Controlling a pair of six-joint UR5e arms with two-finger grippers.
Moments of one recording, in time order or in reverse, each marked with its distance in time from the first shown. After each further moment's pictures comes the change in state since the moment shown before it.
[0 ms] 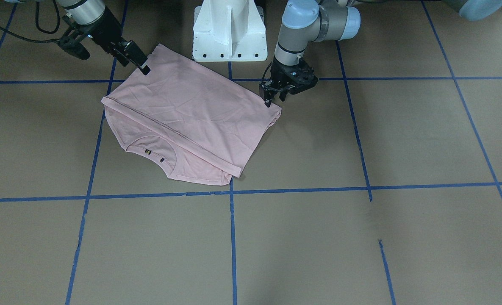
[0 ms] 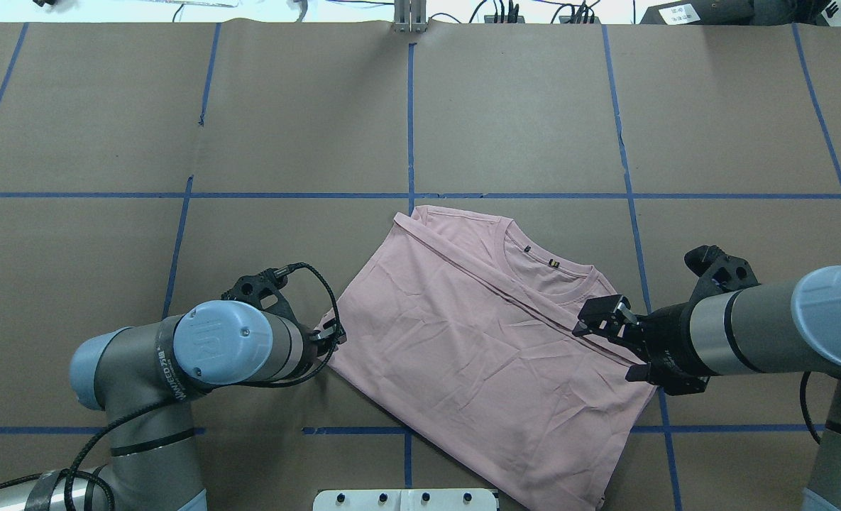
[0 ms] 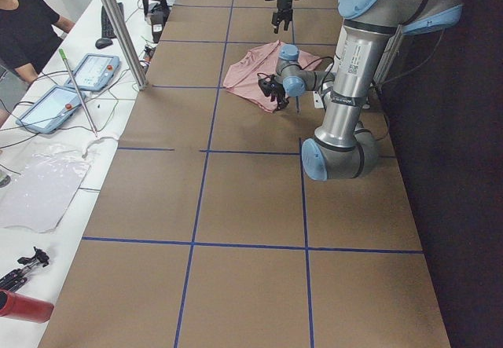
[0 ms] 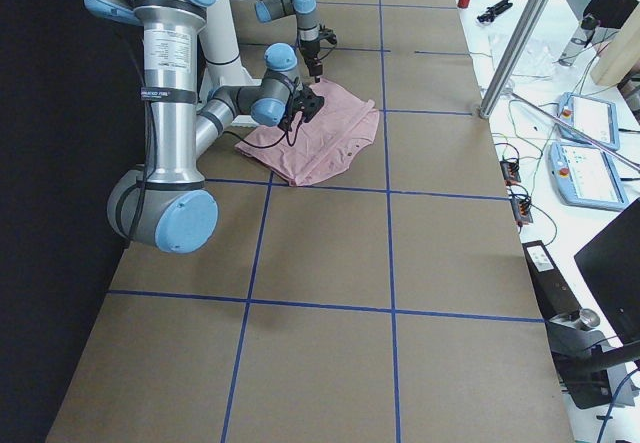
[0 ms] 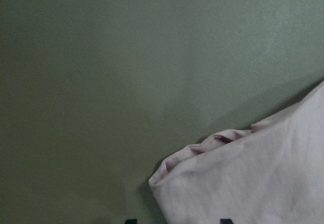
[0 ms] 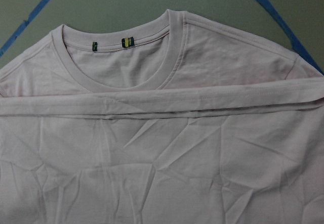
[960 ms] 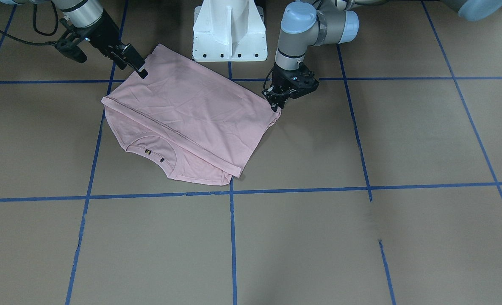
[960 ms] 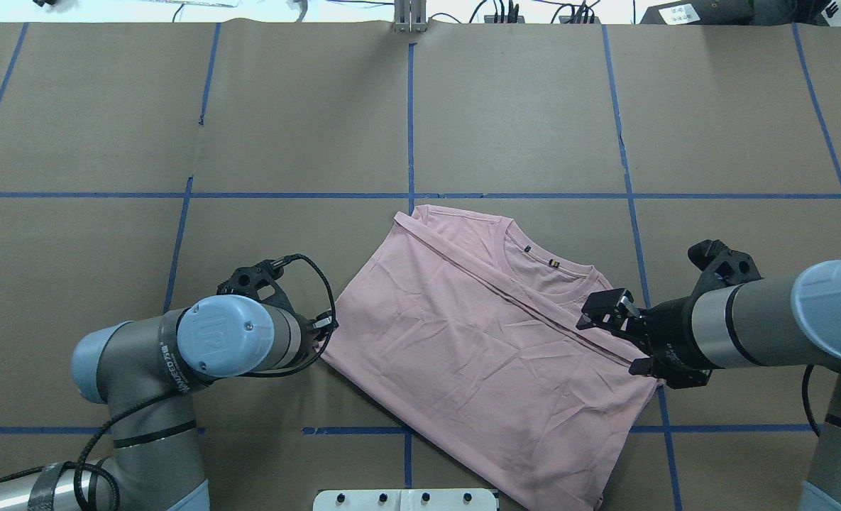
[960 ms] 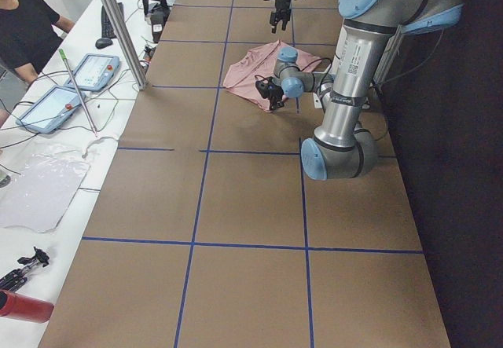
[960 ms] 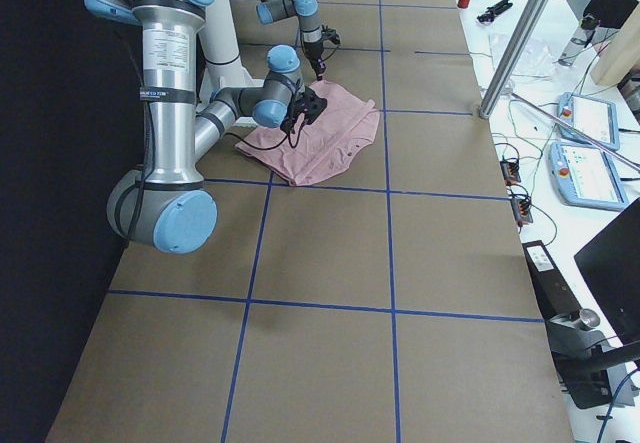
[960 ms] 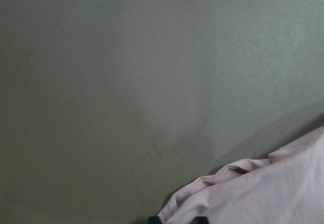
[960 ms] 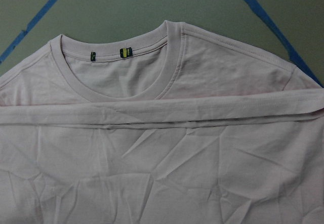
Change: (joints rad) left arm -0.023 -0.003 0.003 0.020 0.027 0.017; right arm 0.010 -0.002 -0.009 -0.001 -0.002 -0.004
